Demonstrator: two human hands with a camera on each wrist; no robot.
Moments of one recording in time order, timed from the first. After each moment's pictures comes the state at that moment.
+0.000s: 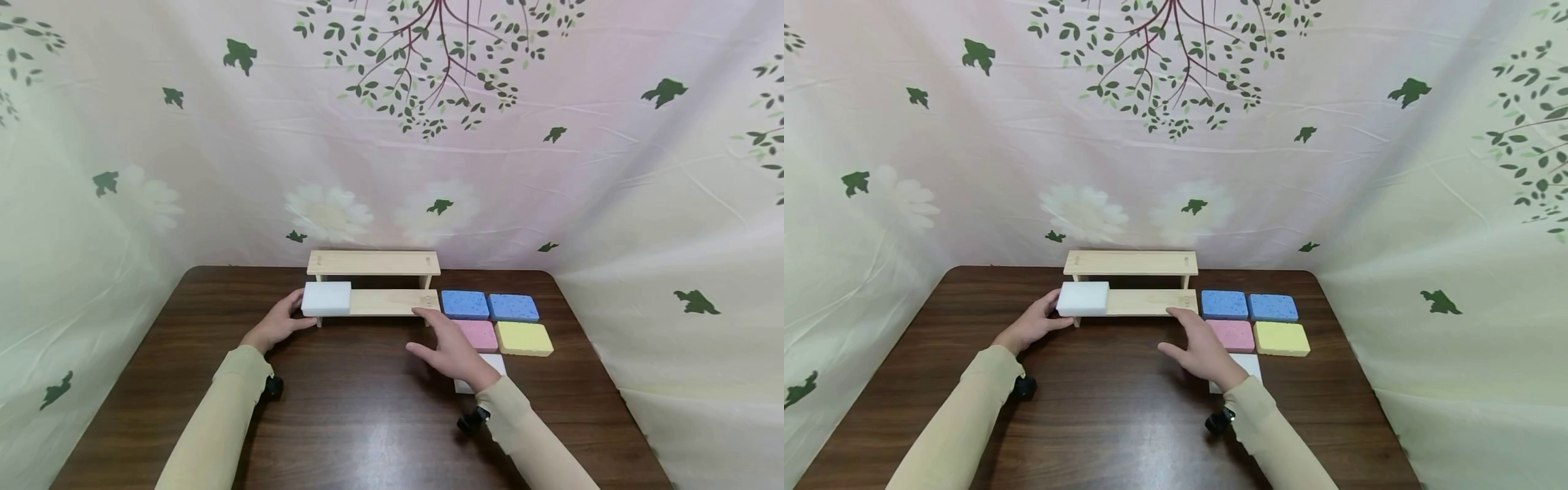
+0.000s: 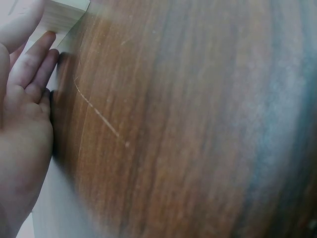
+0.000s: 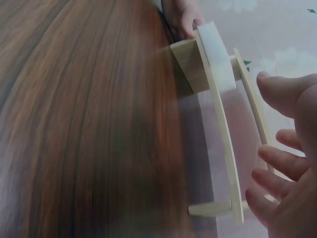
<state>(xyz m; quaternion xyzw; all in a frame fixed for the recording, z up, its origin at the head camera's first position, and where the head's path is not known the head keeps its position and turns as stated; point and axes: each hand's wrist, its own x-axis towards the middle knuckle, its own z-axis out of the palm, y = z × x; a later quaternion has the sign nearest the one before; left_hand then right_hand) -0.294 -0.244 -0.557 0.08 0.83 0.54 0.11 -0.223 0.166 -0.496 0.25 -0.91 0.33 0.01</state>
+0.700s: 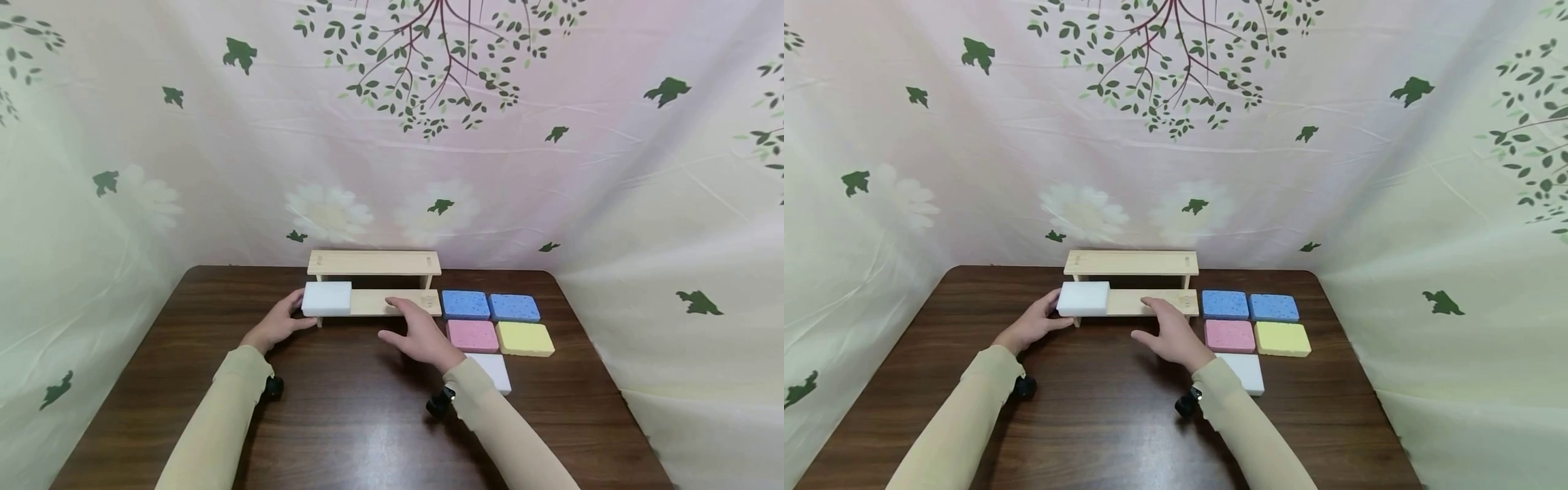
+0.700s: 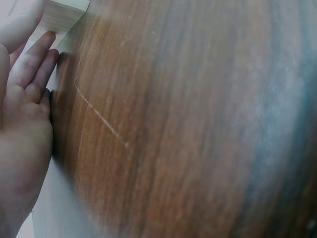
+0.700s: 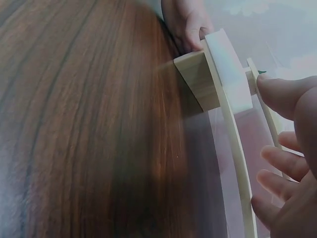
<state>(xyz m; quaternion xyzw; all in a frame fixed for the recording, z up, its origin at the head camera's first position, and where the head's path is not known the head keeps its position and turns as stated) -0.294 -0.246 -0.559 0.07 0.83 0.55 0.12 -0.253 0.115 -0.501 0.28 -0.90 0.34 0.01</state>
